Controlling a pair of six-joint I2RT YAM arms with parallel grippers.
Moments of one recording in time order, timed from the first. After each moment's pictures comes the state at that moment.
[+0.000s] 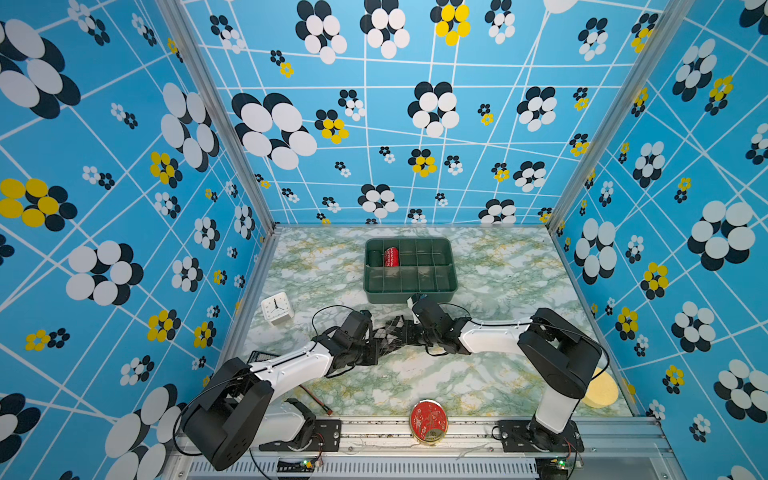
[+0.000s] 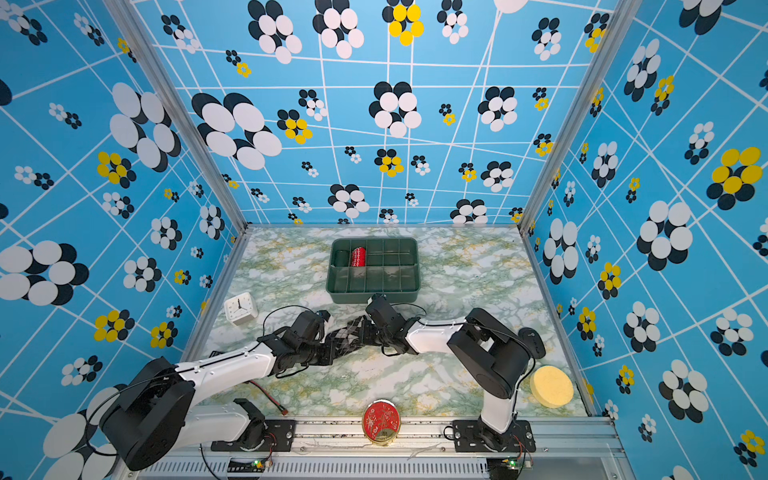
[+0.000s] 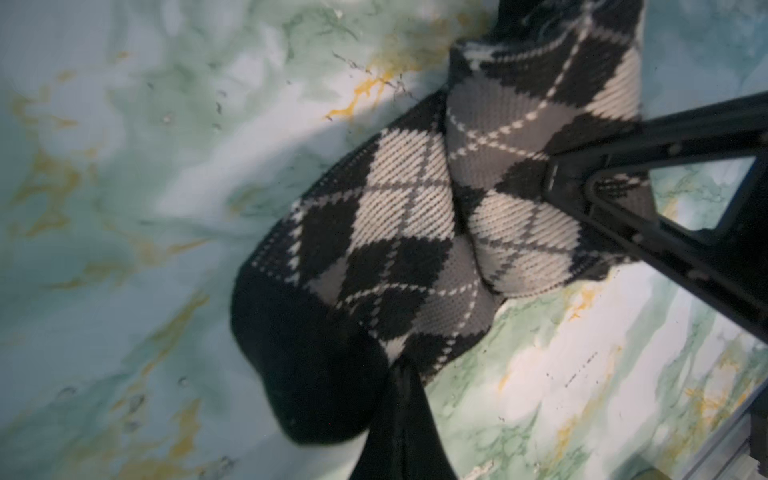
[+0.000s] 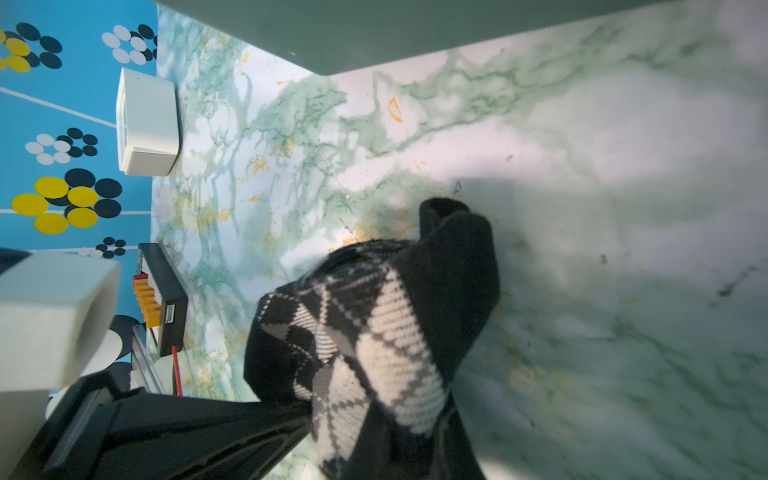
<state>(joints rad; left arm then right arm) -0.61 1.29 0.47 -0.21 0.18 -0.56 0.87 1.81 0.88 0.12 -0.14 0.84</state>
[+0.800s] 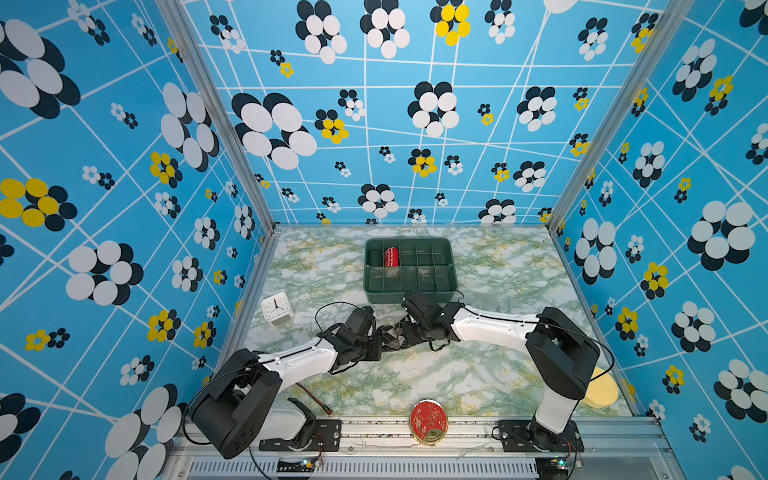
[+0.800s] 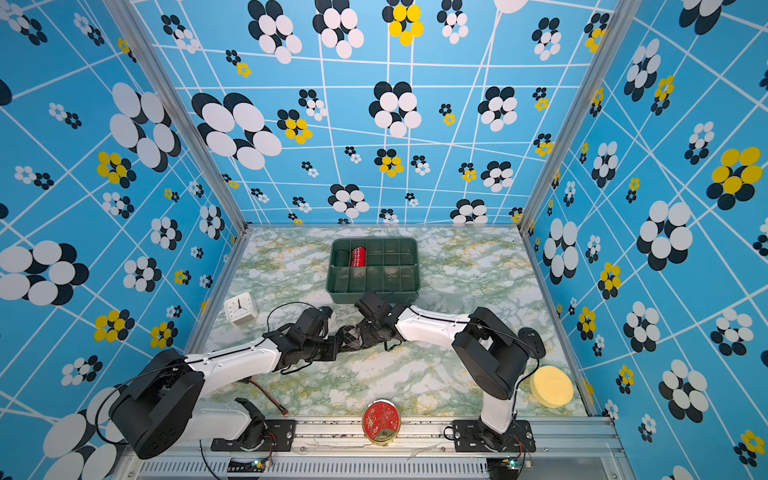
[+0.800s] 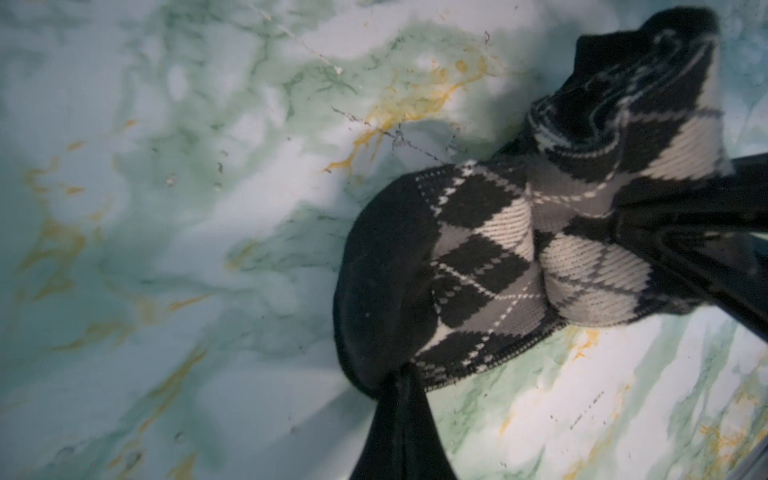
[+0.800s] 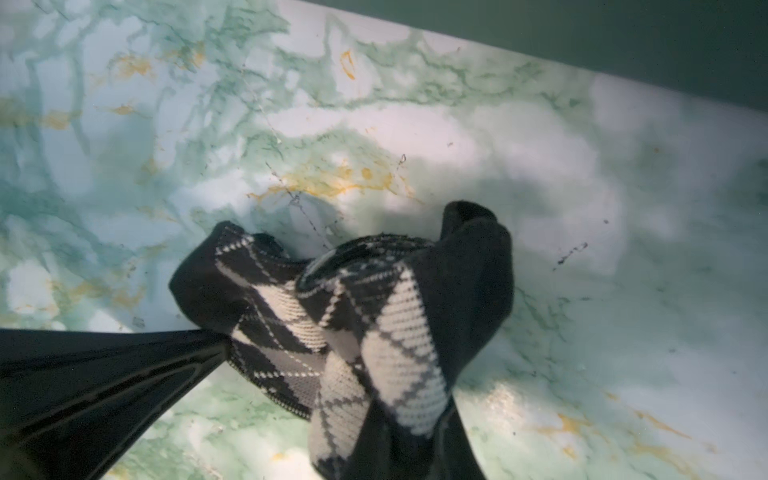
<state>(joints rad) -0.61 1.35 0.50 -0.17 0.16 -0.55 0.91 1.82 1.13 -0.43 0.05 0.54</state>
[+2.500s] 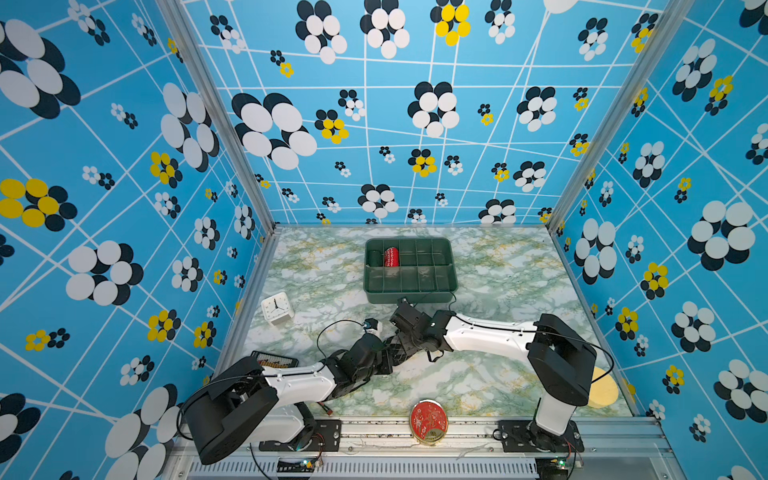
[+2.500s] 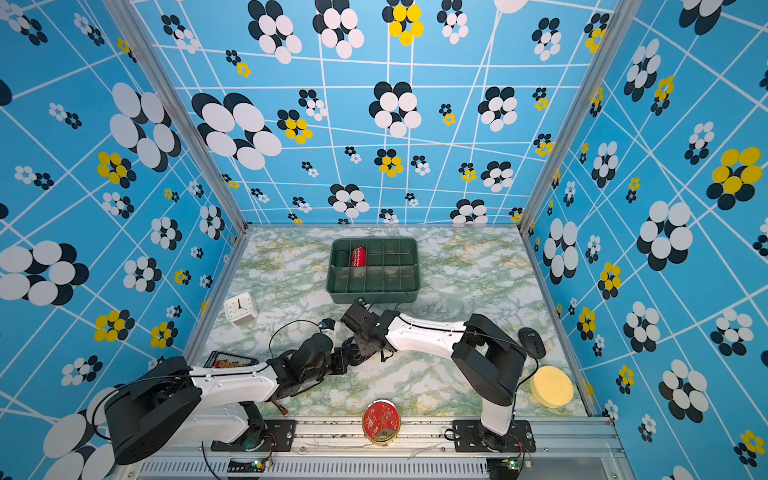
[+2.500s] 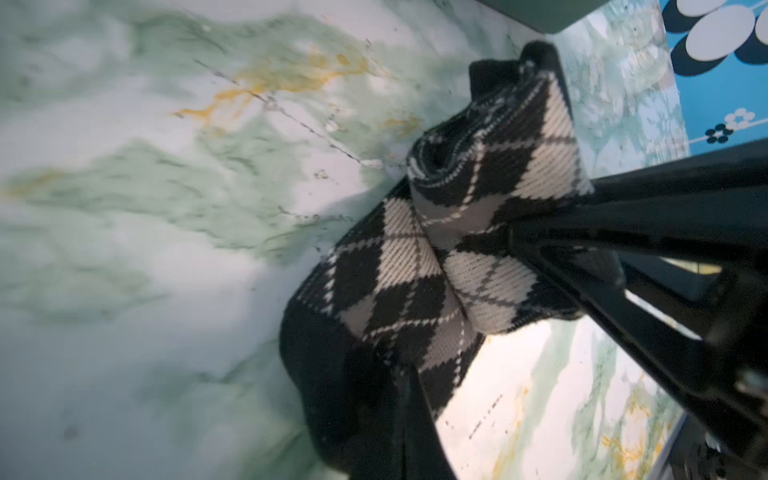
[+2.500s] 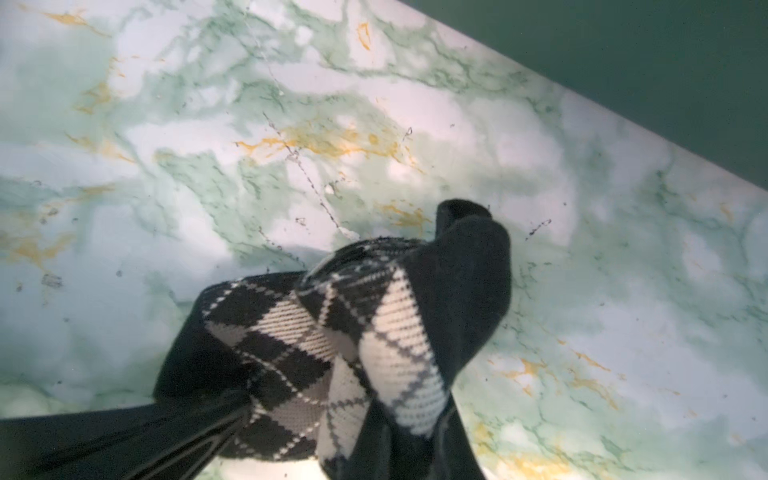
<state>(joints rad) -0.86 1.26 0.26 0.30 -0.03 -0.87 1.02 1.80 1.16 -0.52 0.26 0.49</state>
